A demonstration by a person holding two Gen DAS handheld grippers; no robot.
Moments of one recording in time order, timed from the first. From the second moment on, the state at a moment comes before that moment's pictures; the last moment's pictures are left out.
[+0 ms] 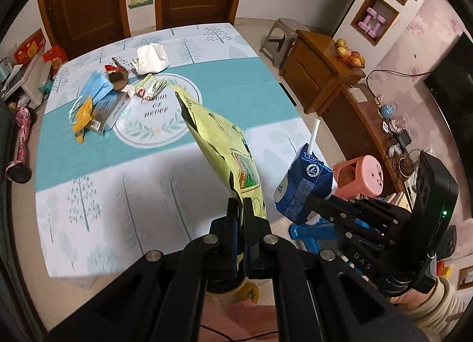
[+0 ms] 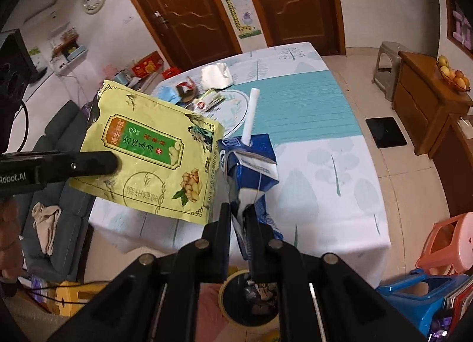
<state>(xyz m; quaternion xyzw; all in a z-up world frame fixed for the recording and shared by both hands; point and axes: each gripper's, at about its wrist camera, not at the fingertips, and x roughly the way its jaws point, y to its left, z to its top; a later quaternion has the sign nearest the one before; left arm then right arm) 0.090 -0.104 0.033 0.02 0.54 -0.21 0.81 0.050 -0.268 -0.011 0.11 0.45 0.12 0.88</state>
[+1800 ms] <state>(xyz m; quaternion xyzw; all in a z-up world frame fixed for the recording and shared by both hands) -0.017 -0.113 -0.405 0.18 0.66 -0.23 0.69 -0.058 -0.214 -0.426 0.19 0.60 0.04 0.78</state>
